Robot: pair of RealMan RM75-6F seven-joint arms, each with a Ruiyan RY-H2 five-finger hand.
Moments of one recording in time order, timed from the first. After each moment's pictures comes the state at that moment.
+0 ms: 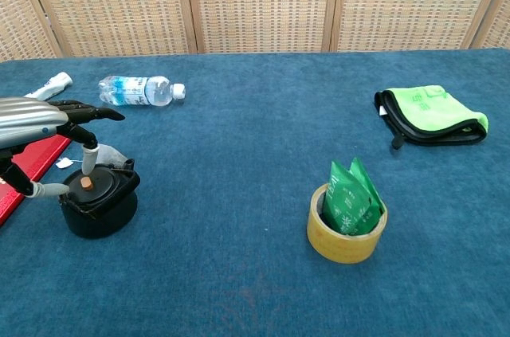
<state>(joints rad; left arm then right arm) -0.60 -1.31 0.02 -1.40 1.63 0.95 0.02 0.04 -1.13 0.10 -1.53 -1.44 1.49 0.11</state>
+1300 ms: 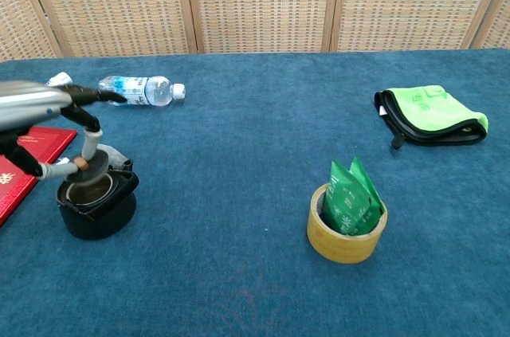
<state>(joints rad) -0.62 -1.27 0.01 -1.47 1.55 0.97 0.04 0.04 -1.13 0.10 -1.52 -1.44 1.48 0.11</state>
